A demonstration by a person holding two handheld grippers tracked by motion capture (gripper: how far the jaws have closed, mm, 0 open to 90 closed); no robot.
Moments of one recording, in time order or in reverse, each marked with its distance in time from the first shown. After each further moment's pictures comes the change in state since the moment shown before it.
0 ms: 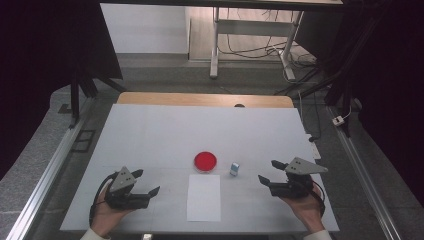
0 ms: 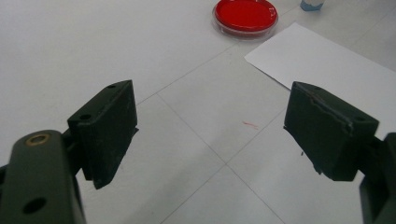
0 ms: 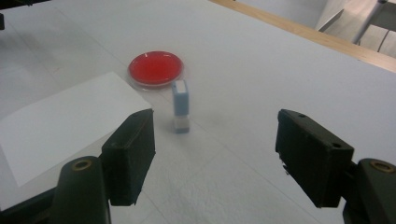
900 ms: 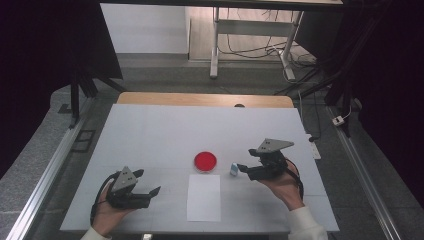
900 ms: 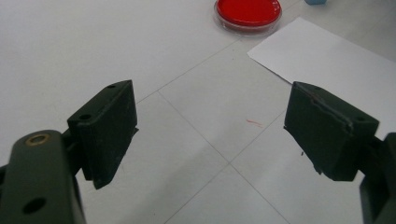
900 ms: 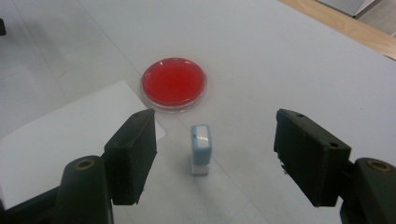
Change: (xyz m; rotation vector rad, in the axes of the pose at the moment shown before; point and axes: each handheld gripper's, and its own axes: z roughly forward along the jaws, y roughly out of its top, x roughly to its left) left arm 0.000 -0.001 0.004 0.014 0.006 0.010; right arm 0.005 0.050 0.061 0.147 0.097 -0.052
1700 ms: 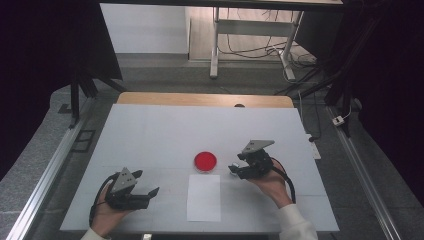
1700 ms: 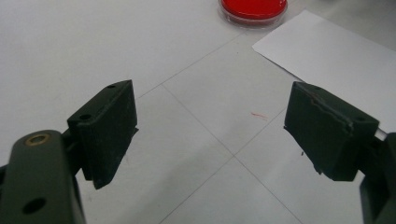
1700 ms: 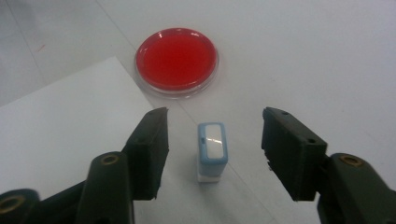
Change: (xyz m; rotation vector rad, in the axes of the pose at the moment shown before) left arm 0.001 -0.004 -0.001 0.012 0.015 0.002; right arm 0.001 -0.005 0.046 0.105 0.035 -0.010
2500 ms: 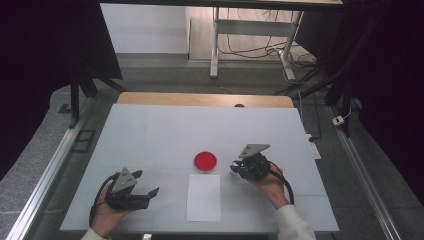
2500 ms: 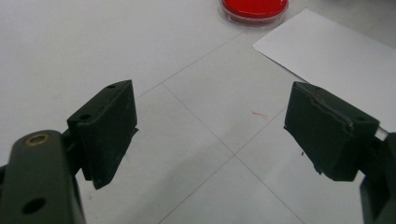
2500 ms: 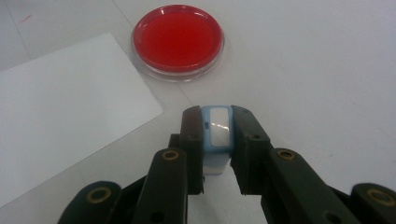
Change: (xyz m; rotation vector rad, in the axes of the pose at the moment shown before) left arm 0.000 0.000 0.000 0.003 0.004 0.002; right arm 0.004 -0.009 0.011 0.041 -0.011 -0.057
